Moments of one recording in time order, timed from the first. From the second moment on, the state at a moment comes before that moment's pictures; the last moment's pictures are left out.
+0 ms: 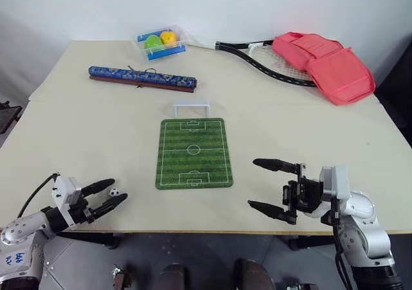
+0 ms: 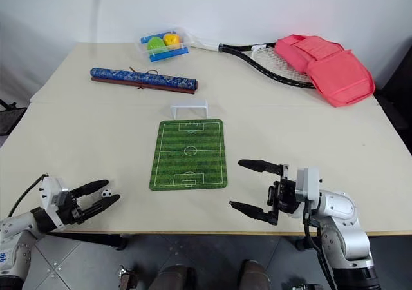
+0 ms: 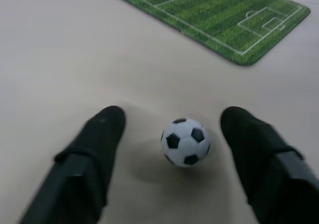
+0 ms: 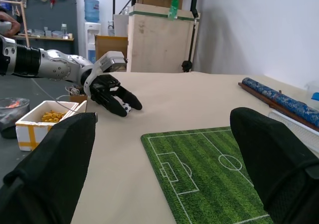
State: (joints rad) left arm 0.01 0.69 0.36 0.28 -0.45 -0.03 -1.09; right arm -0.08 -0.50 -0.09 -0.25 0.65 -0.04 1.25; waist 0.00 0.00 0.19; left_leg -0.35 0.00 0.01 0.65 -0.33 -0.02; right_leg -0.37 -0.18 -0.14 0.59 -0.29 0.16
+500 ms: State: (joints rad) left arm -0.25 0.70 0.21 0.02 -0.53 0.20 -1.13; right arm -0.06 -0.55 -0.17 -0.23 0.64 -0.08 1.22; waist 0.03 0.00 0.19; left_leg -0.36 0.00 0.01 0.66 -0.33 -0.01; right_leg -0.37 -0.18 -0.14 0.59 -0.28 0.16
